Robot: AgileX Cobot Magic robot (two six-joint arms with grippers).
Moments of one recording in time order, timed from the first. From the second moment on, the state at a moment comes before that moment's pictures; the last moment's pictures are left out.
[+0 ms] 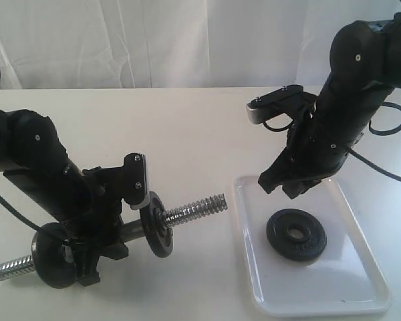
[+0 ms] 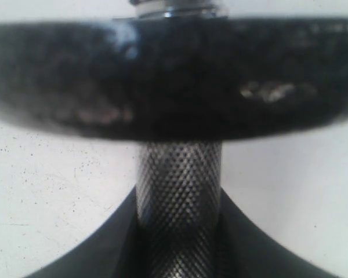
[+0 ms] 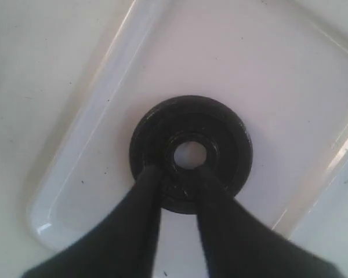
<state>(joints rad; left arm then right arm) -0.56 1.64 -0.90 -0.43 0.62 1.23 0.38 1.67 -1.18 0.08 0.94 -0.27</state>
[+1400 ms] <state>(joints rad) -0.56 1.64 -0.90 -0.43 0.62 1.23 0.38 1.89 -1.13 0.01 0.86 -0.25</state>
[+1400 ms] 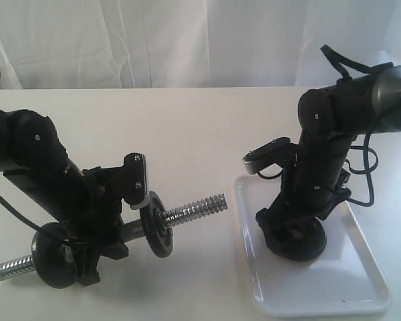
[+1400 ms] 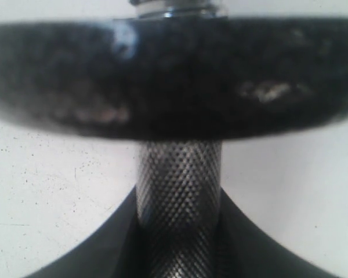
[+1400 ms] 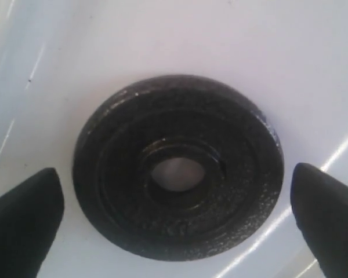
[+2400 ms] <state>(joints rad) -0.56 1.64 -0.90 -0.43 0.62 1.23 0.38 1.94 -1.14 -0.01 0.92 -0.18</state>
